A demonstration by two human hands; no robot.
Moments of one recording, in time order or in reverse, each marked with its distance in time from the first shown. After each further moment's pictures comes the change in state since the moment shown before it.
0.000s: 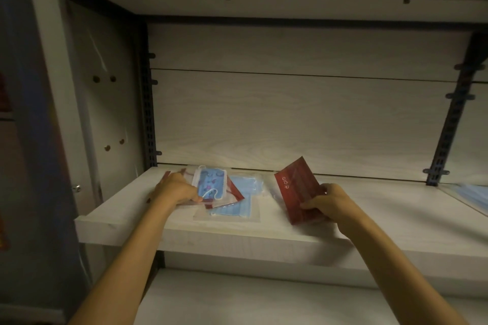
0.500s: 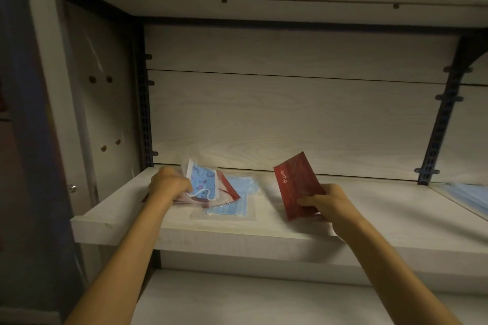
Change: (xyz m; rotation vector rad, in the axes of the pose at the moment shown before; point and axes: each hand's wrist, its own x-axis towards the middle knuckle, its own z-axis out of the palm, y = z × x) left_hand -0.002 0.004 -0.007 -0.261 0.093 -0.044; right_hand -0.014 0.002 -0.001 0.077 0.013 -0.070
